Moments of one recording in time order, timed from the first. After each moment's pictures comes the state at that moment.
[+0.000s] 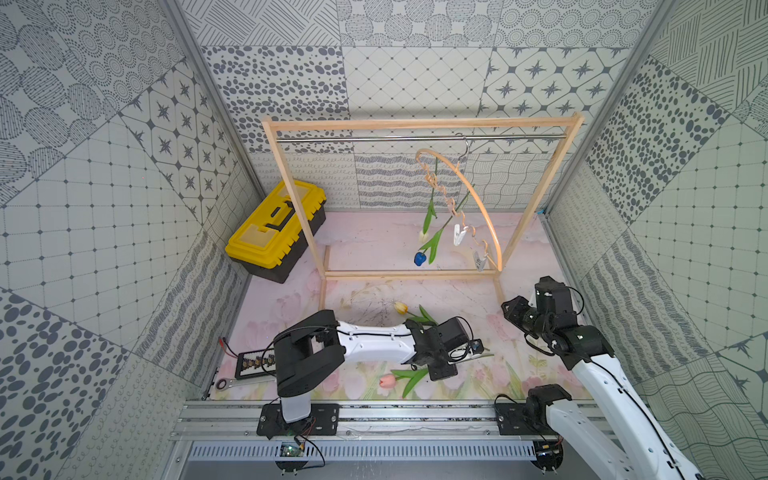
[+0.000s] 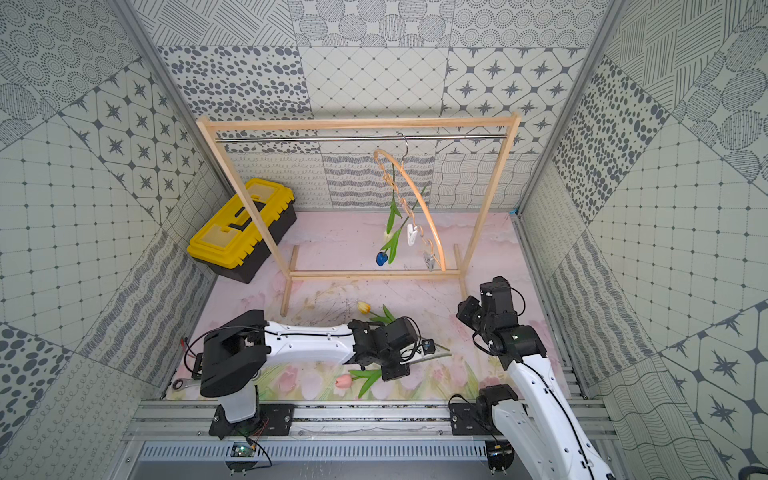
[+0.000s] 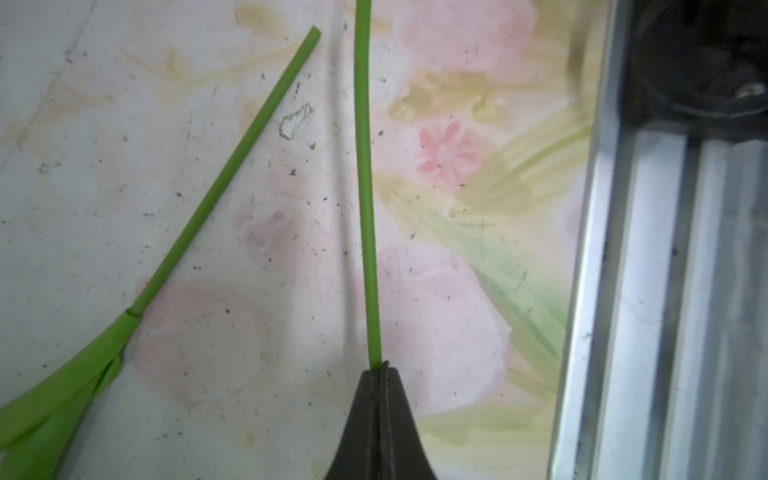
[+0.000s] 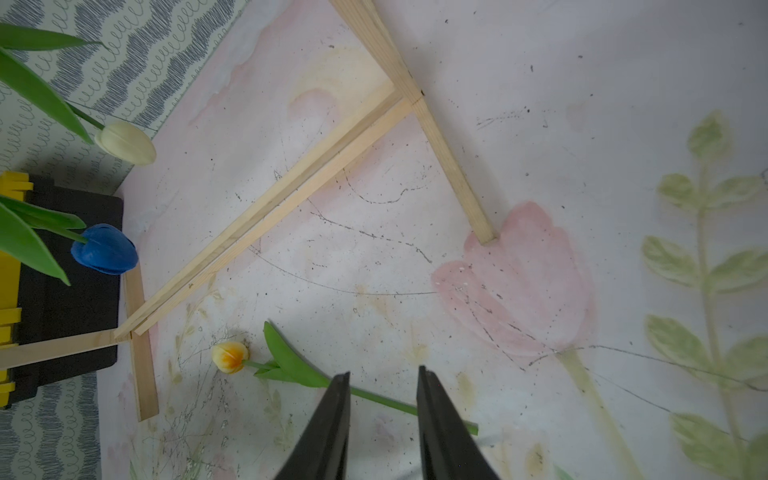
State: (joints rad) left arm -1.18 1.79 1.14 -0.41 0.06 0.20; right arm 0.18 0.73 0.66 -0.71 -0.05 0.75
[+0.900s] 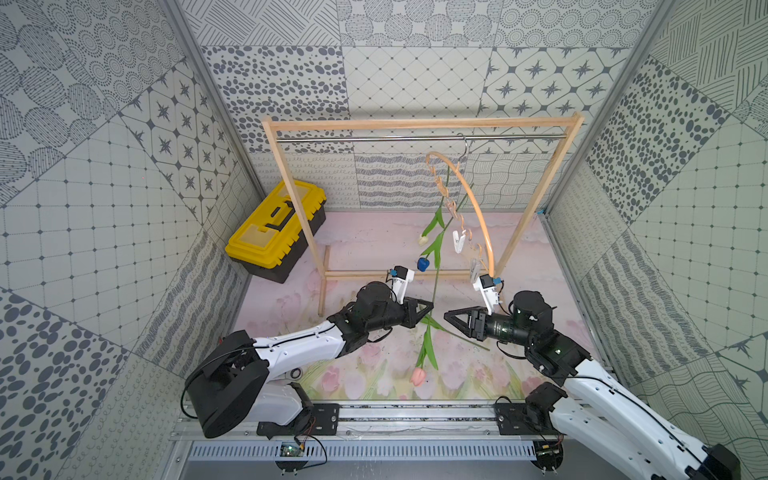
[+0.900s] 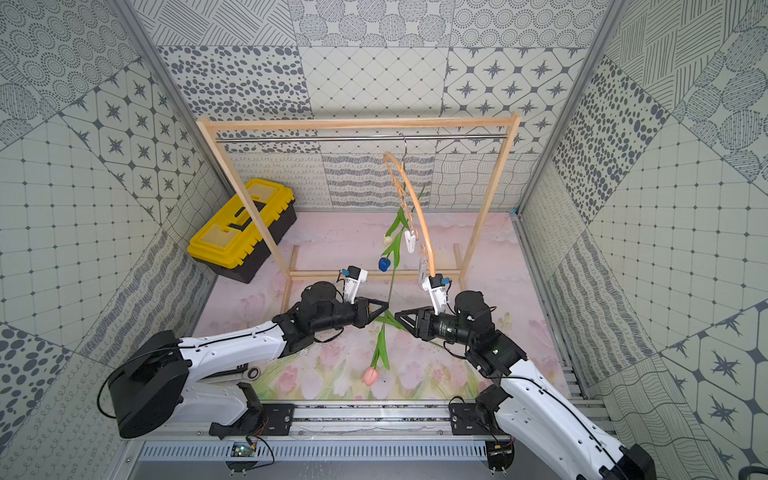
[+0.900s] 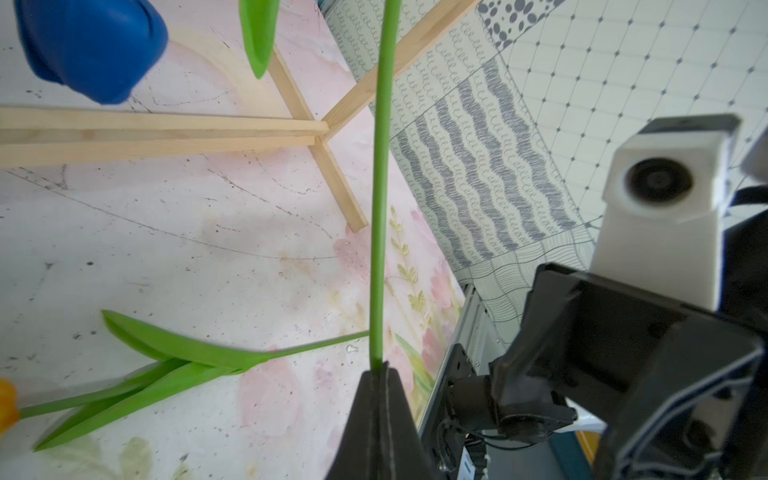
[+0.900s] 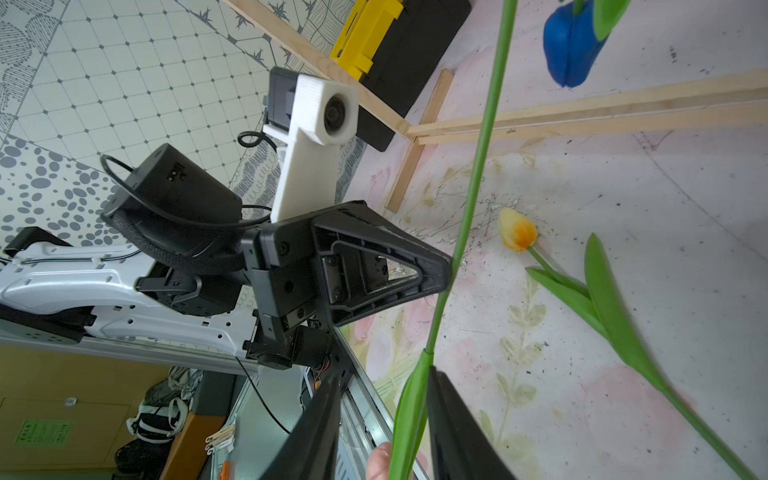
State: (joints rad) left arm -0.79 1.37 0.64 0.45 0.30 -0.78; right arm 0.57 0.74 0.49 -0.09 -0.54 0.70
